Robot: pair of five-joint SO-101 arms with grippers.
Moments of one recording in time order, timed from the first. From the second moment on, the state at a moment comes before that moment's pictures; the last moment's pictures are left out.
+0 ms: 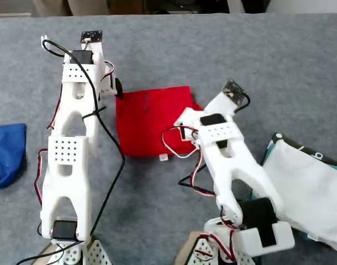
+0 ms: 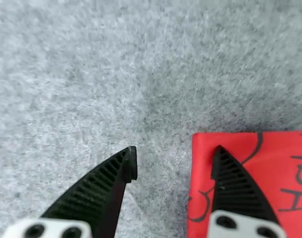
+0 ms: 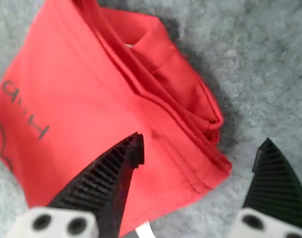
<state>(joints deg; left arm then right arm) -1.8 60.1 -66.4 91.1 -2.7 -16.0 -7.0 42.4 42.7 -57.8</state>
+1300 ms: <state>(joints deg) -1.8 60.1 -66.3 91.1 -2.7 -17.8 0.9 42.5 36.1 -54.6</state>
